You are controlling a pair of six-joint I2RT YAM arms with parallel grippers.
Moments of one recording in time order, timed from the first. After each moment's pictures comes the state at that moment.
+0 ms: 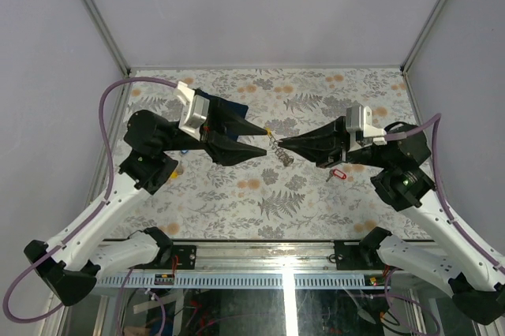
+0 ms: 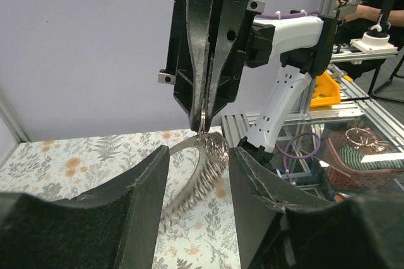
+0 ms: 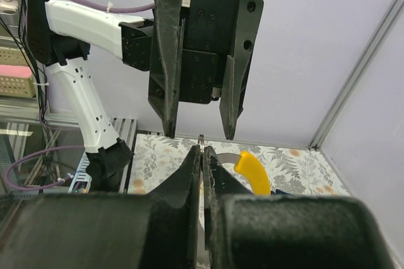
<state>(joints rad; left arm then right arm) -0.65 1.00 1.09 0.36 0.94 -0.31 0.70 0.85 1.02 0.23 -0.79 0.06</state>
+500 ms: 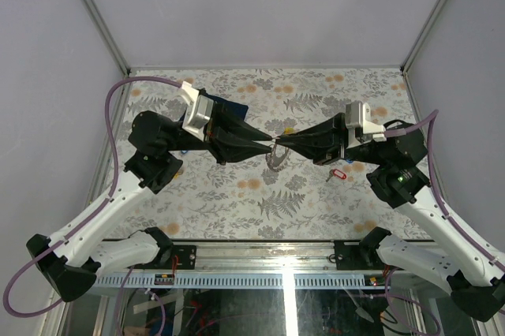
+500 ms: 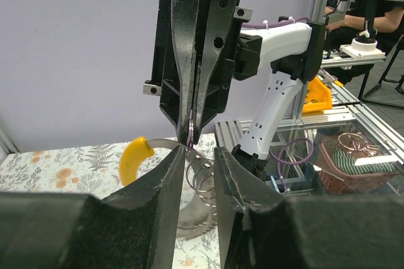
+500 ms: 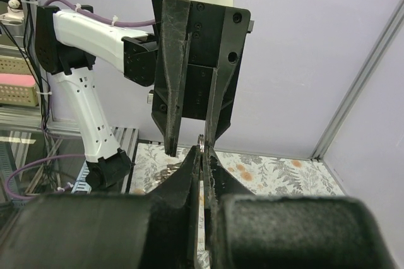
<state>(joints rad) -0.69 1.03 1.09 0.43 0.93 -0.34 0.70 0.88 1.01 0.33 -0.80 0.11</state>
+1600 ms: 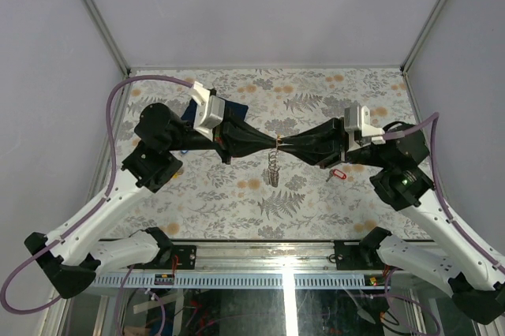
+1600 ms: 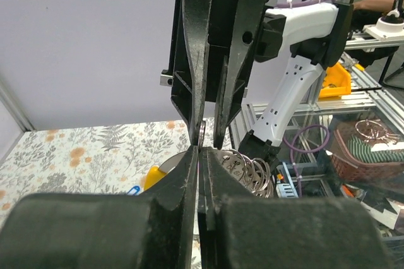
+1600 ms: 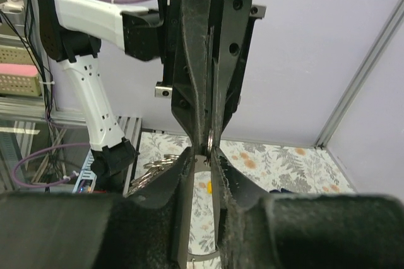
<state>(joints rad) -0.73 1.05 1.16 0.24 0.87 -0.20 0.70 0.86 1.01 0.27 -0.80 0.09</state>
